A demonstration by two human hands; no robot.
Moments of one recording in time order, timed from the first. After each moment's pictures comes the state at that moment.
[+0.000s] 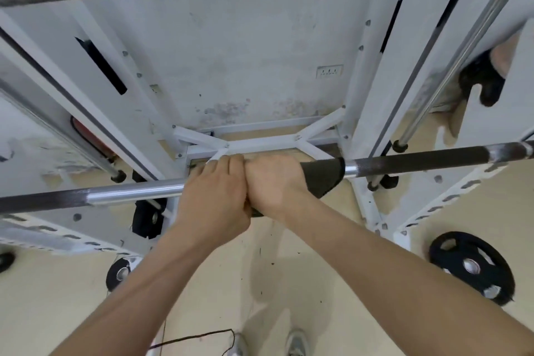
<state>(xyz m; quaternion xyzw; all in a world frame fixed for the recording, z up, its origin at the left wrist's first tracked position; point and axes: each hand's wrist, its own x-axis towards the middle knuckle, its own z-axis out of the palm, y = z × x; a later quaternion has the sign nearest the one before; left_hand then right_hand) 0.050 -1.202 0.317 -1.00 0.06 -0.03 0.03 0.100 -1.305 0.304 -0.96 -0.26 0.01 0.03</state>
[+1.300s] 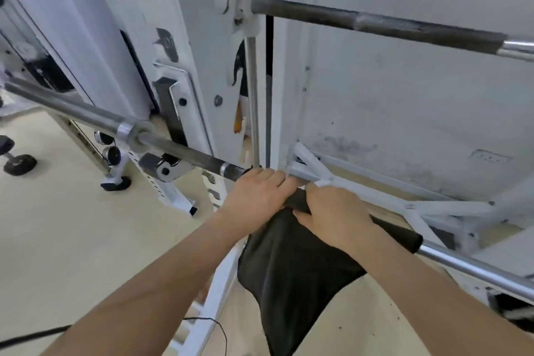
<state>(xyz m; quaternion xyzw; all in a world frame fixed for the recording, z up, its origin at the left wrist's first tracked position) -0.002 -0.839 0.286 -0.98 0.07 -0.16 0.05 0.064 -0.996 0.309 -0.91 -0.42 0.04 0.03</state>
